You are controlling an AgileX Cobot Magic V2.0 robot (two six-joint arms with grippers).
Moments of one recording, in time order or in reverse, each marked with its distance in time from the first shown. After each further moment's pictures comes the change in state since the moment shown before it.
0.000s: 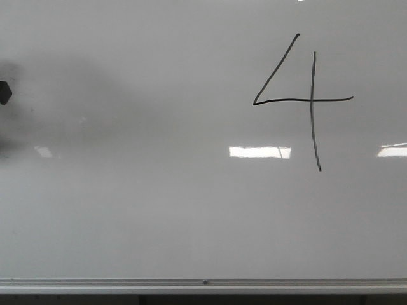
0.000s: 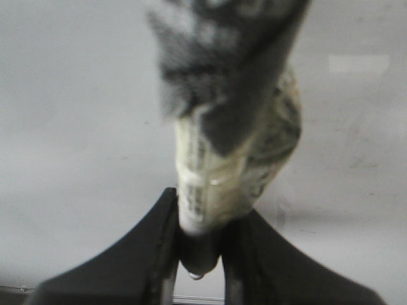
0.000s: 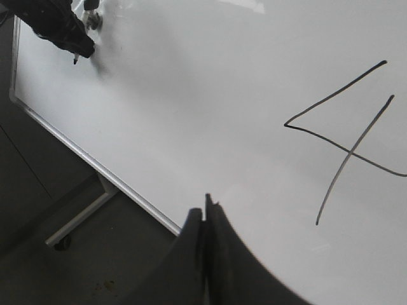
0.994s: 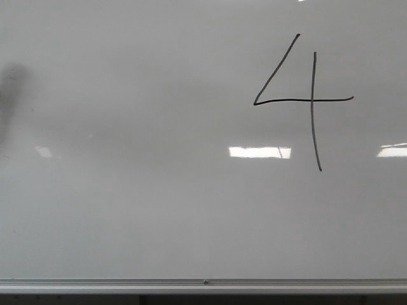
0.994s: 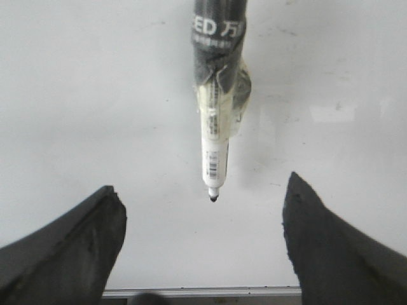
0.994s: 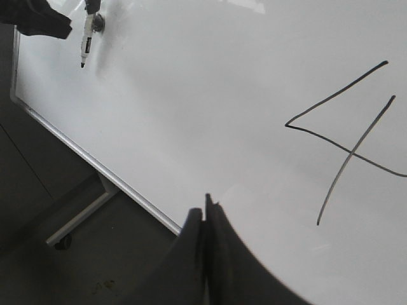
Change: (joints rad) left arm -0.007 -0.364 0.197 0.000 -0.064 0.060; right arm 0.000 0.000 0.000 0.000 0.001 0.000
